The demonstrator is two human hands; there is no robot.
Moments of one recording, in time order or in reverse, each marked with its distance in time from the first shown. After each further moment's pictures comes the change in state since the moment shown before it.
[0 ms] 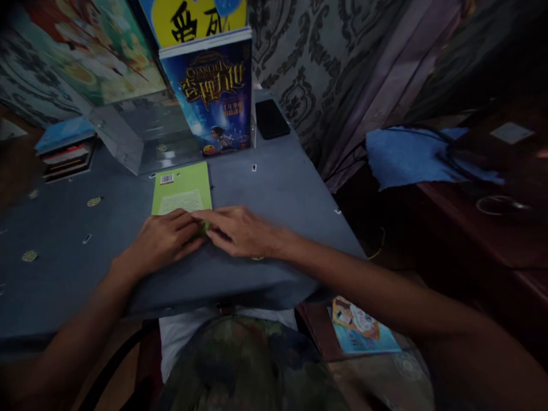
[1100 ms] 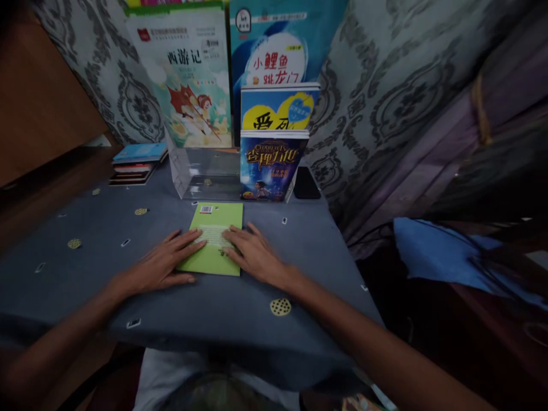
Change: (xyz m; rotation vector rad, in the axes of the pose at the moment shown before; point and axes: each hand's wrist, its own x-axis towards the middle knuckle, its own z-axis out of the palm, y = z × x) left_hand -0.080 -0.042 0.036 -0.258 0.074 -0.205; right_hand 0.042 0.026 0.008 -0.224 -0.228 0.129
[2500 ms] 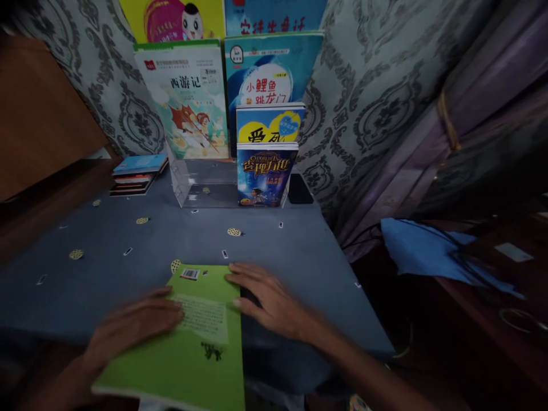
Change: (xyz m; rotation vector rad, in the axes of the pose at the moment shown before) left_hand -0.066 0.083 -0.015 -0.392 0.506 0.140; right_hand -0.073 -0.036 -0.006 0.302 -0.097 0.081
